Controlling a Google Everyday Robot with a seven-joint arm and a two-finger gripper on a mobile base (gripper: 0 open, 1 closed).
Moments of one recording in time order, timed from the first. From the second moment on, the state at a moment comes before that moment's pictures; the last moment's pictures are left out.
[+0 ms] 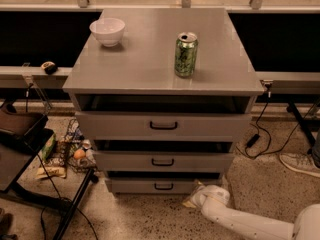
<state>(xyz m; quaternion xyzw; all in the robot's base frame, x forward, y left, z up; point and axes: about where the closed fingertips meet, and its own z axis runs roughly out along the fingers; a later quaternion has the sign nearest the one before) 0.593 -0.163 0.204 -0.47 0.83 -0.04 0.30</state>
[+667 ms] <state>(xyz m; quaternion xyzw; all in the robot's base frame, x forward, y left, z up) 0.455 -0.284 0.263 -0.45 0.87 -0.09 0.19</state>
